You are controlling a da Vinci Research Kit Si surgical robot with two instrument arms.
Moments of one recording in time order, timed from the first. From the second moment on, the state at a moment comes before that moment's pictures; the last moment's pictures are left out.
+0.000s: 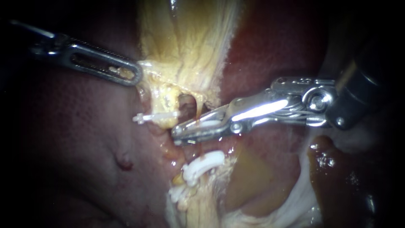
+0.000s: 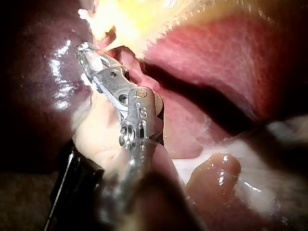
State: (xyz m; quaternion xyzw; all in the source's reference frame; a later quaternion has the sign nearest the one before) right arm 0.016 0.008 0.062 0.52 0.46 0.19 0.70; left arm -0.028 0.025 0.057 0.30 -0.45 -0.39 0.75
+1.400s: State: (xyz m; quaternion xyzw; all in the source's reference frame) right arm 0.017 0.005 0.066 0.31 0.52 0.20 0.77; left arm -0.027 0.025 0.057 0.30 -0.45 -0.39 0.75
